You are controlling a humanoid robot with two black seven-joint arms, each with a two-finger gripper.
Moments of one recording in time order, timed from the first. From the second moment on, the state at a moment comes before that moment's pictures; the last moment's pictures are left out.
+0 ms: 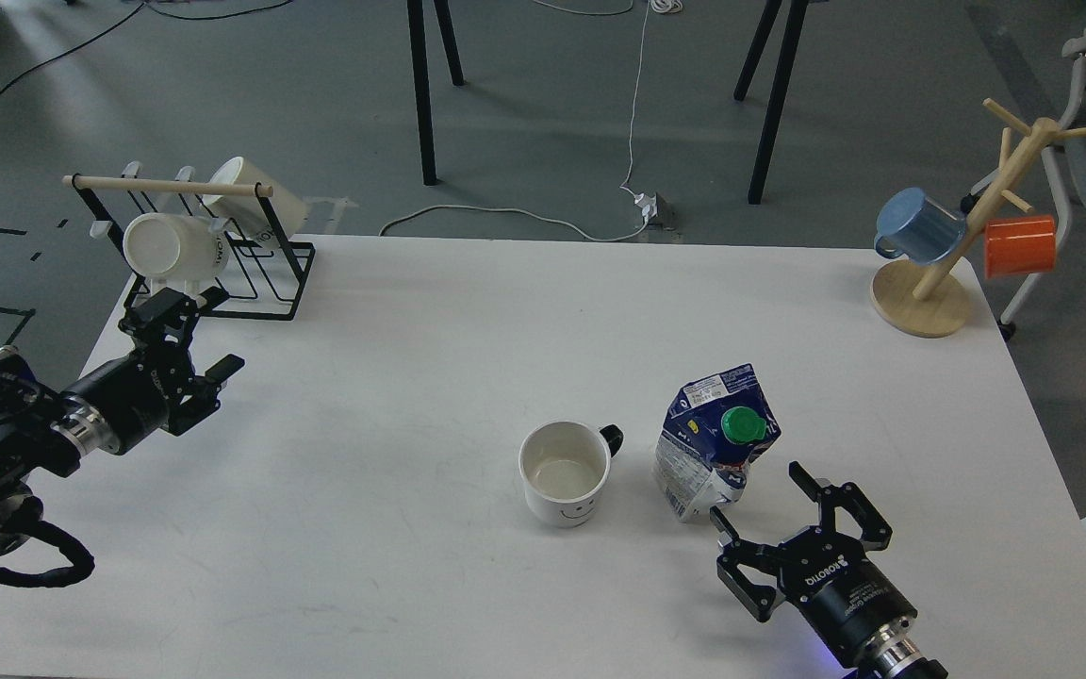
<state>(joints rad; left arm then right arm) -0.46 0.60 -0.55 -0.70 0.51 -0.49 -0.49 -0.20 -0.51 0.71 1.46 0.44 0.49 0.24</state>
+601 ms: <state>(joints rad) -0.47 0.58 -0.56 -0.70 0.51 -0.49 -0.49 -0.01 -0.96 1.06 1.35 0.44 0.49 0.28</state>
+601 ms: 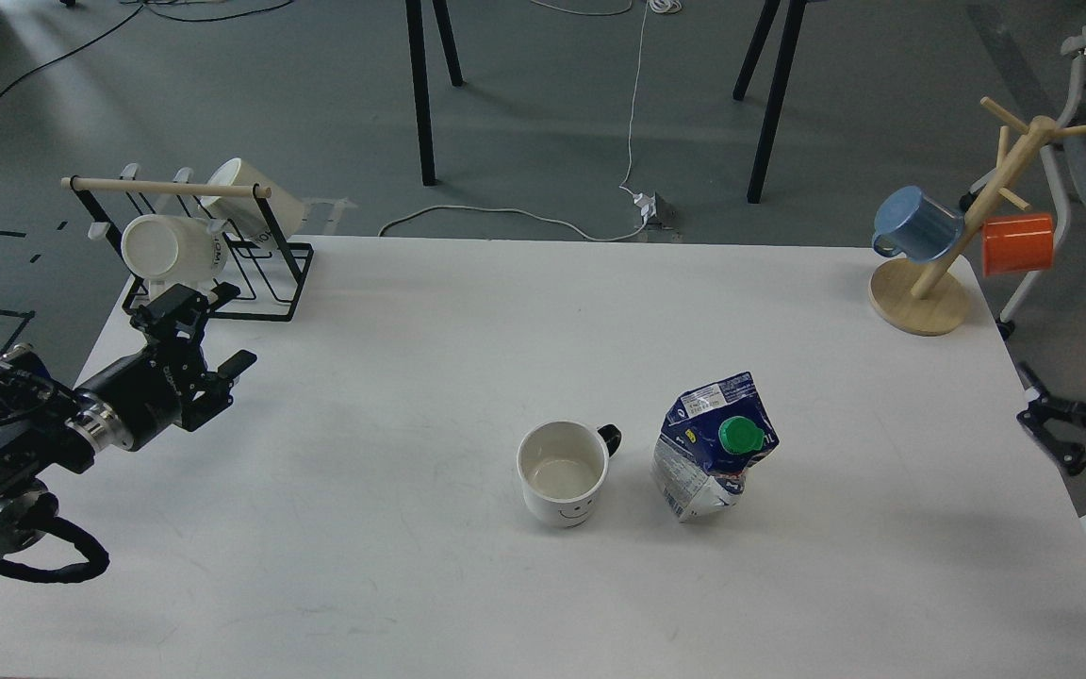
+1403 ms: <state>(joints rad) -0.61 0.63 -0.62 -0.71 0.50 -0.49 -0.49 0.61 -0.77 0.61 0.96 0.39 0.49 0.28</state>
